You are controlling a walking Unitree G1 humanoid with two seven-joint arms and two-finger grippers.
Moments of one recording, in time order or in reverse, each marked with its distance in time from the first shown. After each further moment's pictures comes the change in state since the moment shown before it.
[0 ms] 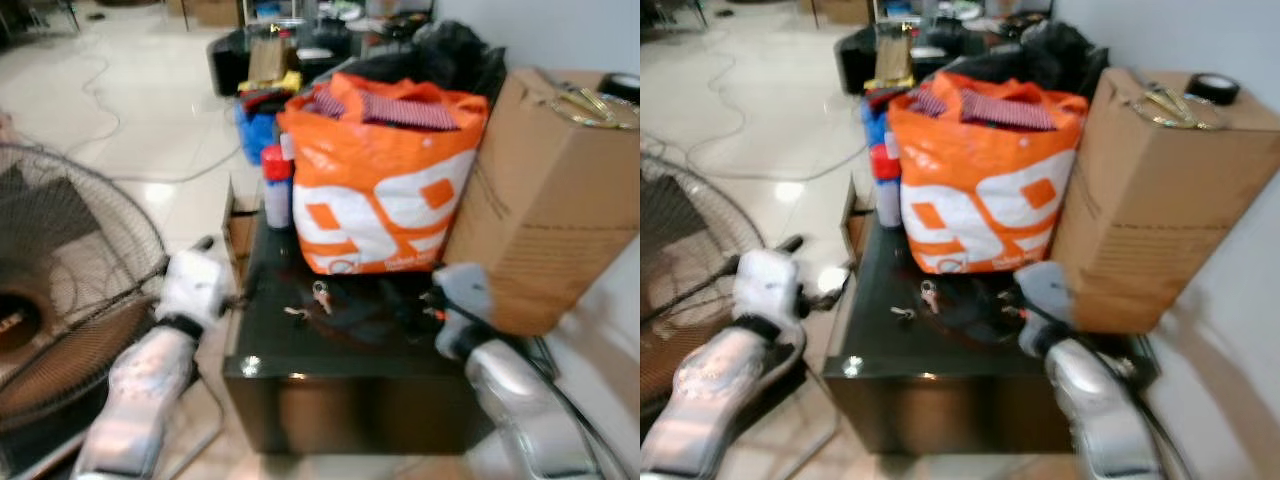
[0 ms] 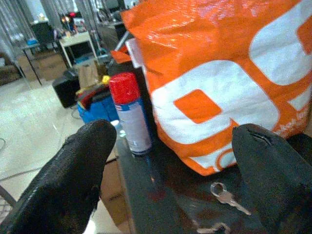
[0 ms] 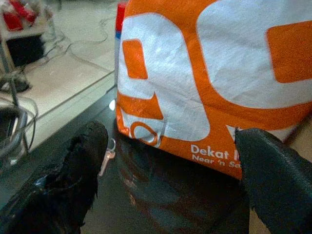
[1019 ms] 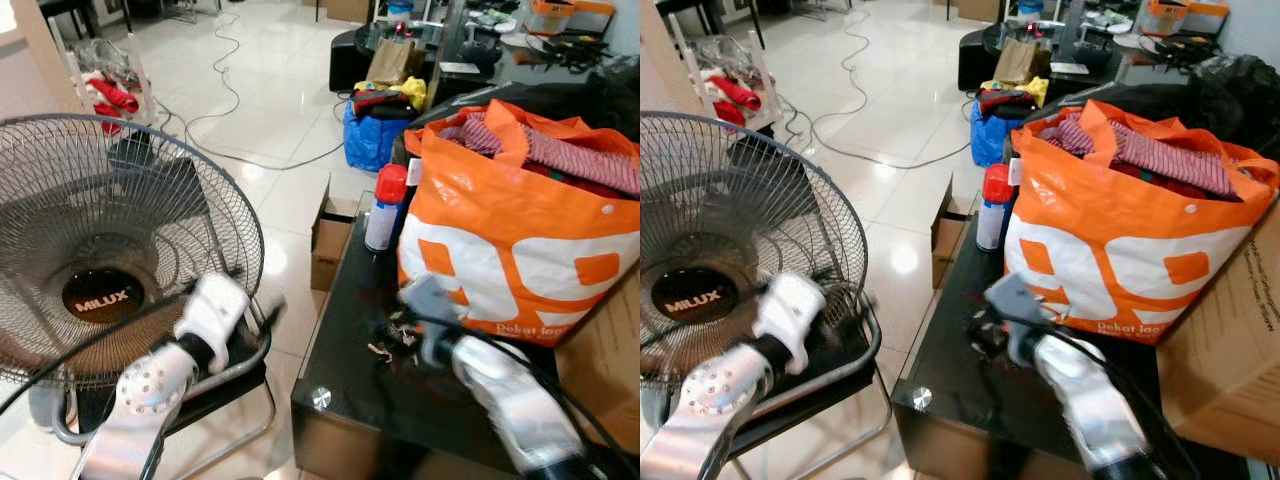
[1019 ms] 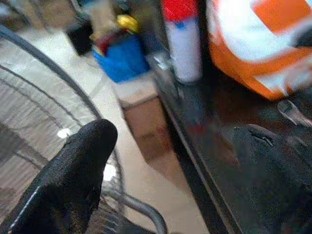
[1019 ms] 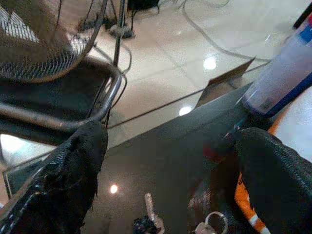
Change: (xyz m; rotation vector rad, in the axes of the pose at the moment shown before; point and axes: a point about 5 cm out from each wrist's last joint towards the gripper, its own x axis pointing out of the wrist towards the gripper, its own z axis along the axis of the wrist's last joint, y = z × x) left arm -0.017 -0.004 -0.024 0.093 0.190 -0.227; right arm 0.032 0.021 -0.022 -0.132 0.205 0.258
